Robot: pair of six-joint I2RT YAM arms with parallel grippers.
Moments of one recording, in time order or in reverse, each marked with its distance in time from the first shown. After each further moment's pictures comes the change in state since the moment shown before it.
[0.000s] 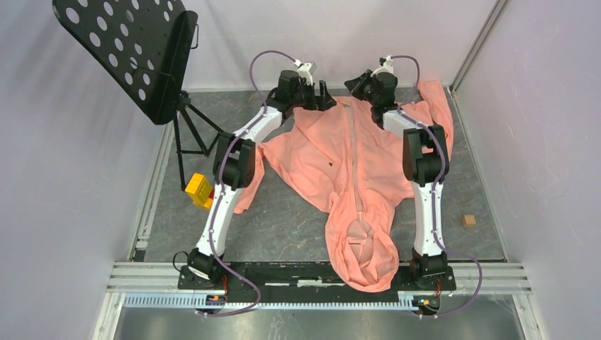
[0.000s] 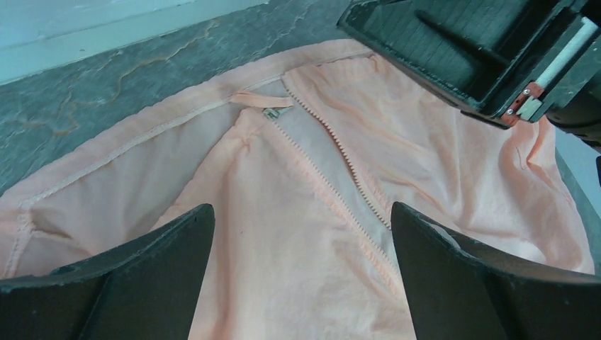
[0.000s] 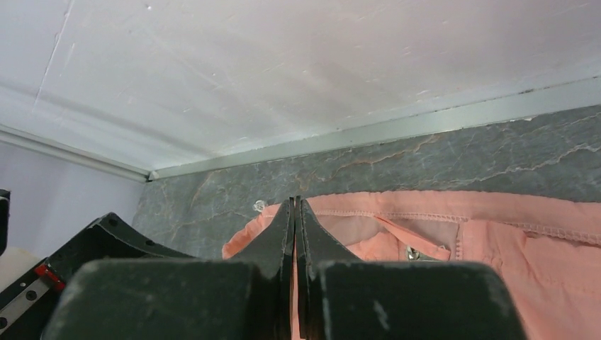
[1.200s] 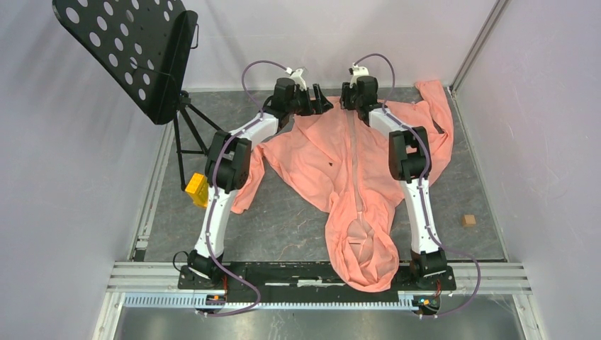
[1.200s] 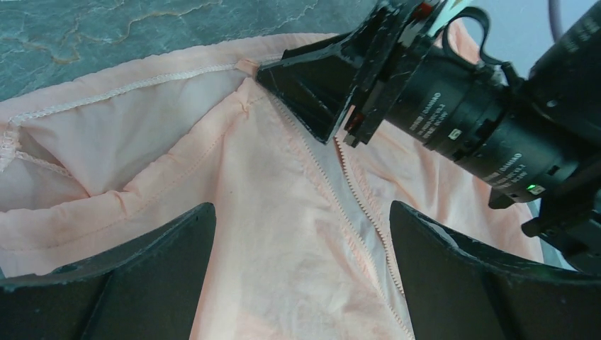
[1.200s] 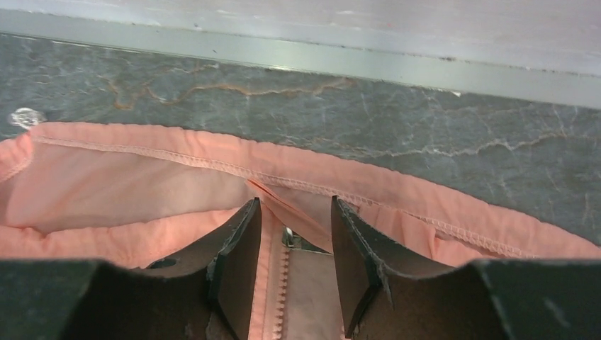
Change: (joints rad) left arm -0.005 -0.130 -0.281 0.170 -0.060 -0.153; right arm 0.066 0.197 0.288 -0.381 0.169 -0.592
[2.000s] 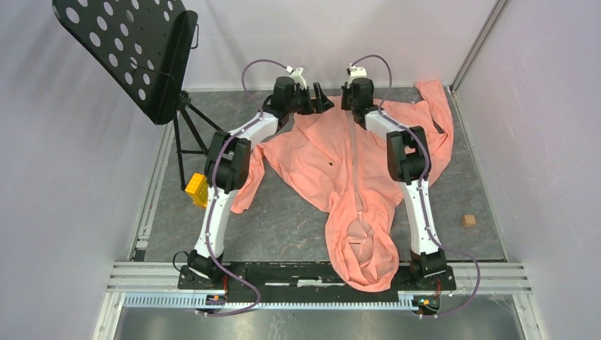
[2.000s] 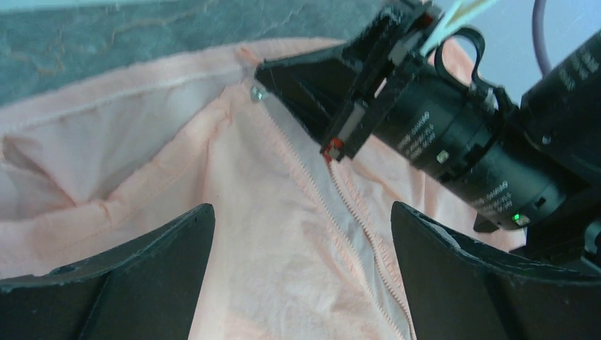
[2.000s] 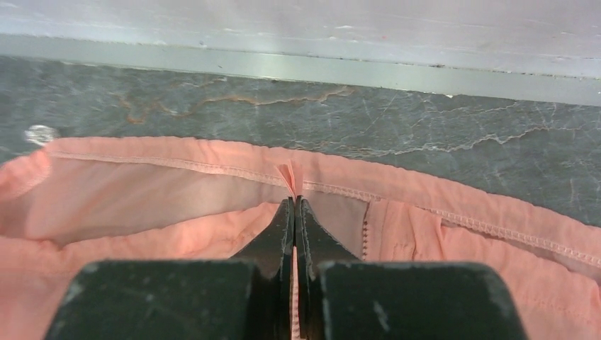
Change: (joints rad) left arm 0.000 -0.018 -0.030 0.038 0.023 -0.014; right arm 0.040 -0.025 -0.062 0.066 0.121 -0.002
